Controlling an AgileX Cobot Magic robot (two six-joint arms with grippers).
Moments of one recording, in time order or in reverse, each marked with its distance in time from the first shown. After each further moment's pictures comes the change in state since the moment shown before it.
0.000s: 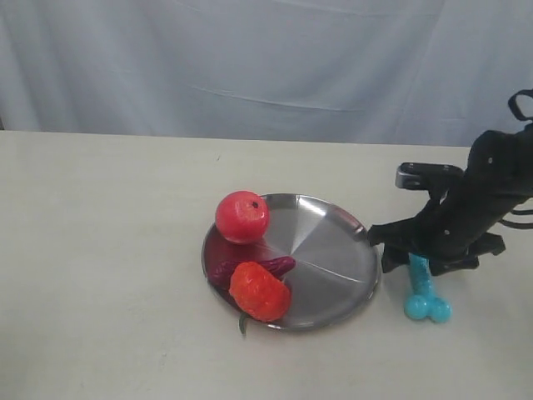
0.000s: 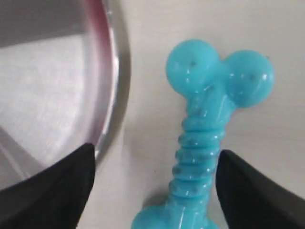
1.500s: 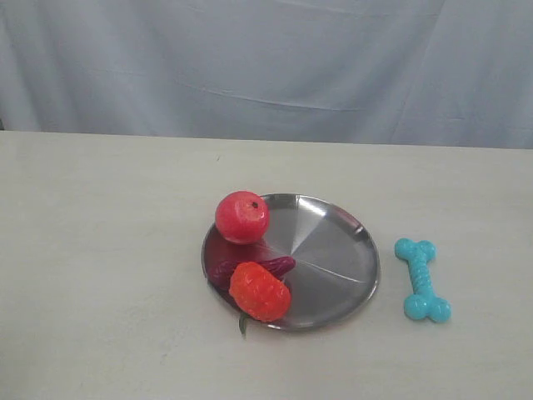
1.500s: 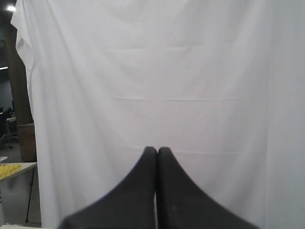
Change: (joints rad) left arm 0.000 0.000 0.000 0.000 0.000 0.000; right arm 0.004 -1.758 0.302 -0.077 -0.091 0.119
